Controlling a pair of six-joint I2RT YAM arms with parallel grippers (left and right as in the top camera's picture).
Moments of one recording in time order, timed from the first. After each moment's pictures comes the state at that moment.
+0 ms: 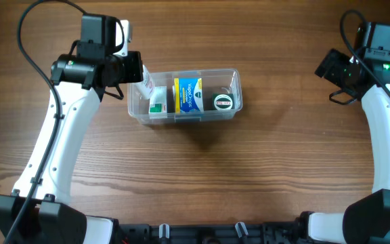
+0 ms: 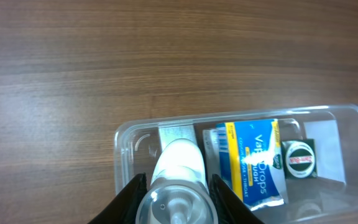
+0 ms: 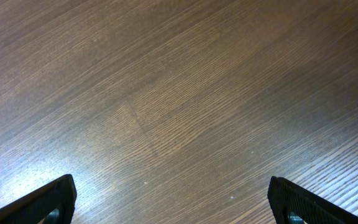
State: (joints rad) left arm -0.16 1.58 1.47 -0.88 0.10 -0.20; right arm -0.16 1.55 1.39 -0.89 0.18 0.40
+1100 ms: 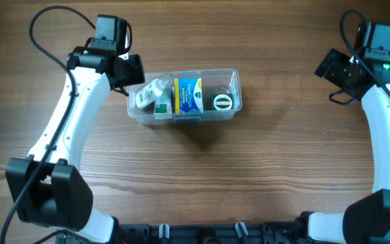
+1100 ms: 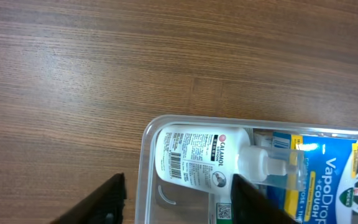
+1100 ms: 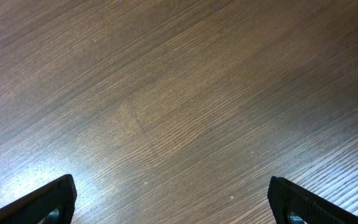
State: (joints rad) left arm -0.16 1.72 1.47 -0.89 -0.03 -0.31; right arm -0.16 1.55 1.39 -0.89 0.18 0.40
